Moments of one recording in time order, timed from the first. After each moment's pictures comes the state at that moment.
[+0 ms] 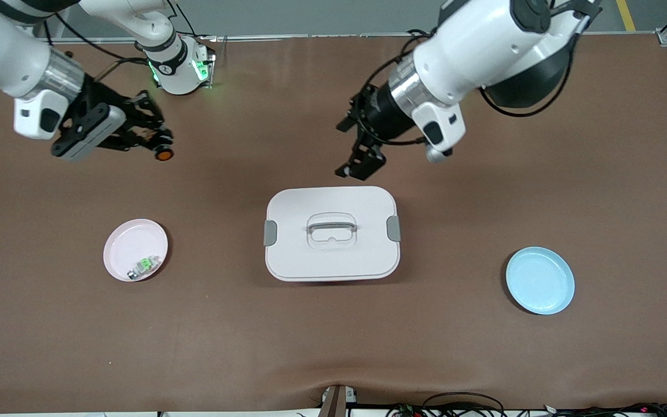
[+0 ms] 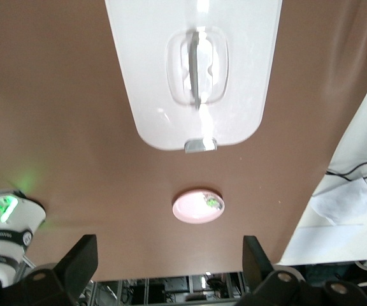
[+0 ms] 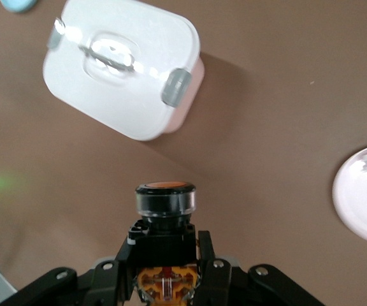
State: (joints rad) left arm -0.08 0.31 -0.63 -1.44 -0.30 2.07 -2.05; right arm 0.18 -0.17 -0.04 -1.92 0.35 1.75 -0.48
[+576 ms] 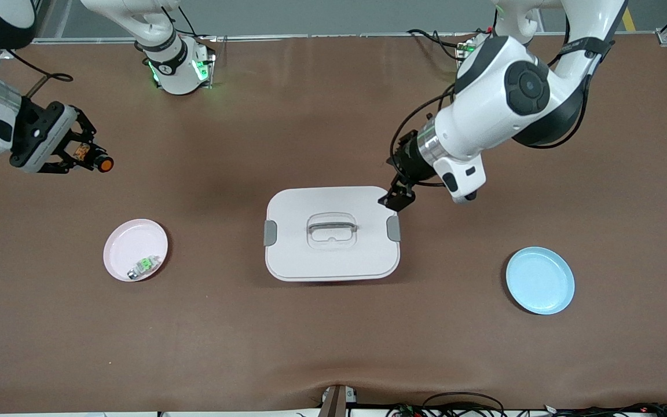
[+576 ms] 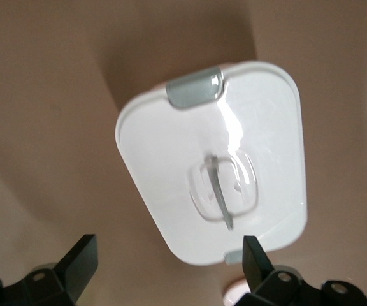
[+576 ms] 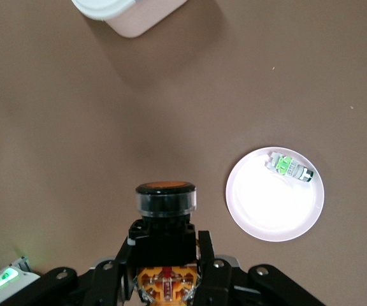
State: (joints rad) left arm 0.02 0.32 -0.62 -1.63 -0.19 2.04 -1.74; right arm 0.01 -0.13 -0.04 -1.94 0.17 1.75 -1.11
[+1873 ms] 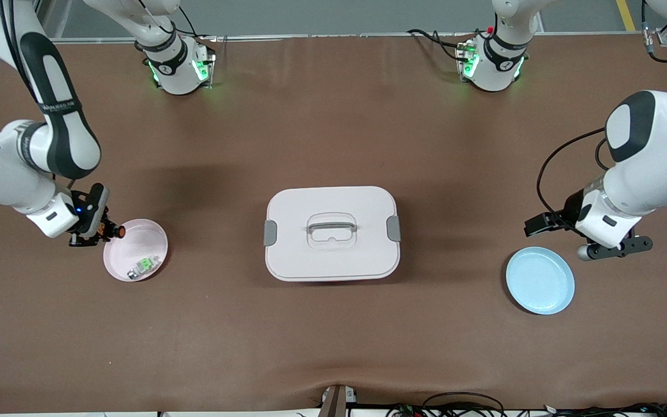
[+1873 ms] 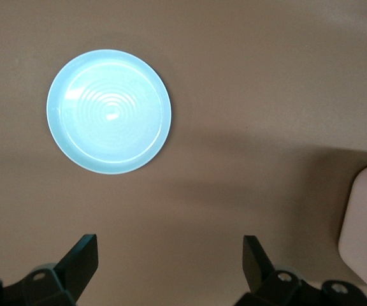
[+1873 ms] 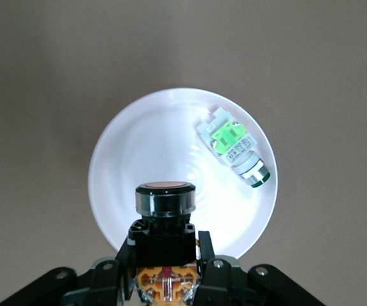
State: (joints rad) left arm 0.48 0.29 -0.62 -1.76 0.09 2.04 -0.30; right arm -0.12 0.32 -0.03 -2.13 0.16 2.52 -1.78
